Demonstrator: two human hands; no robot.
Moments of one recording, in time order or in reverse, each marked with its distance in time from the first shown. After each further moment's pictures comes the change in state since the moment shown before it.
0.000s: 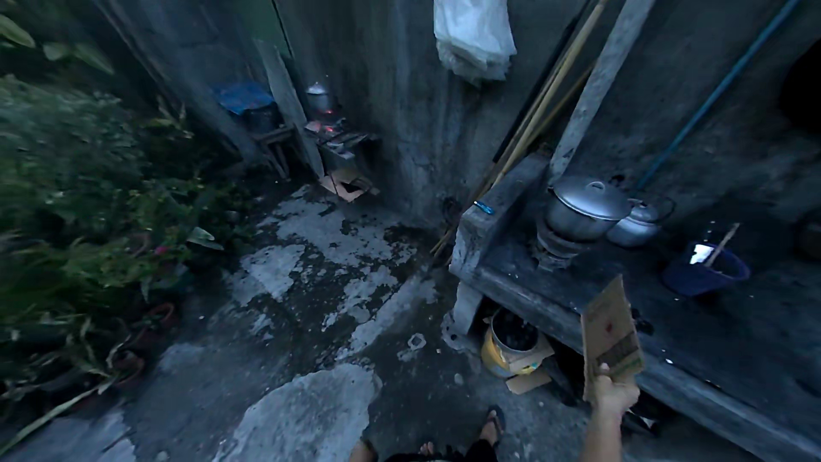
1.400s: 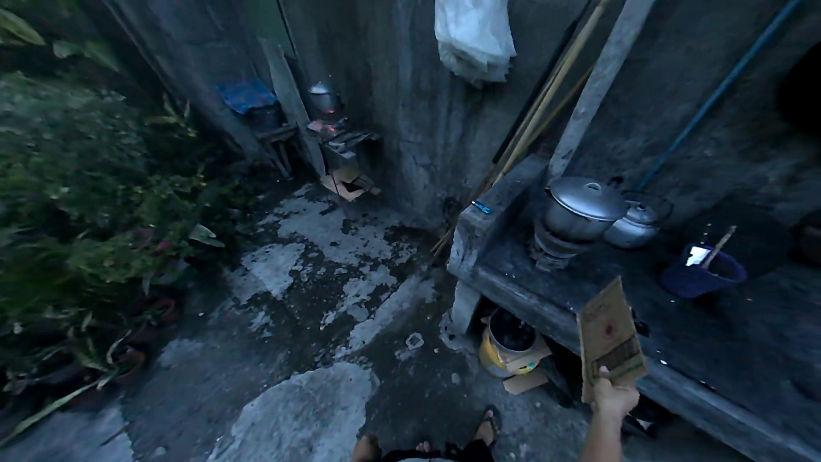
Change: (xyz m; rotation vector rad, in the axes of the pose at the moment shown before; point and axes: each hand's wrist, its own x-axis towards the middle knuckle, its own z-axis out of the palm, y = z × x) left_hand -0.003 0.014 0.009 0.047 -0.088 0.117; right_hand 0.011 0.011 -0.009 0.060 0.009 0.091
